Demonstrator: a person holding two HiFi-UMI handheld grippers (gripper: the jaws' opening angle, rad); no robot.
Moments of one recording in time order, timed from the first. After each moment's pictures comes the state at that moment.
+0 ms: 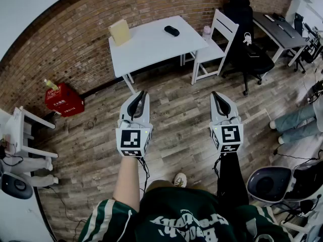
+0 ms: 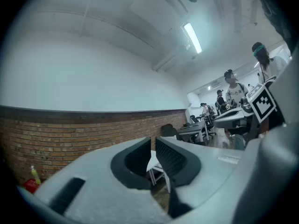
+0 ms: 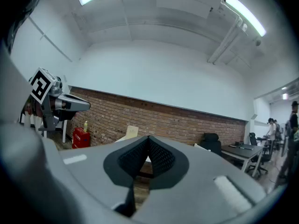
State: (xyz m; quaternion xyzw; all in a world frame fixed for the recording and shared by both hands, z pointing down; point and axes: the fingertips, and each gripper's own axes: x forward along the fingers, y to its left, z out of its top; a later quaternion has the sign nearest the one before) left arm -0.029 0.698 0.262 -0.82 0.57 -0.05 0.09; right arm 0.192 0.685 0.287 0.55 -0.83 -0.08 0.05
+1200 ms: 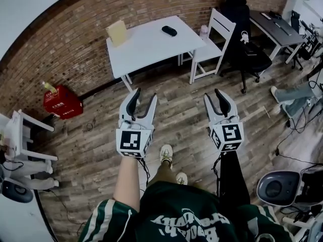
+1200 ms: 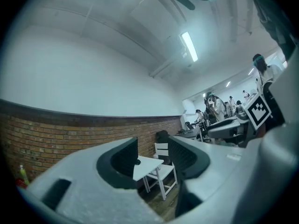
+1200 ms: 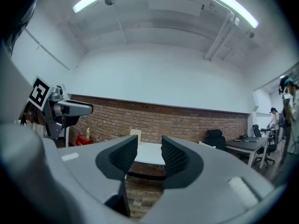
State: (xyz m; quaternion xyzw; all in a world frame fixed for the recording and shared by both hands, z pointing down) left arm -0.020 0.704 0.250 -0.84 0.53 -0.02 0.10; right arm 0.181 0.691 0.289 0.54 -0.84 -0.05 0.02
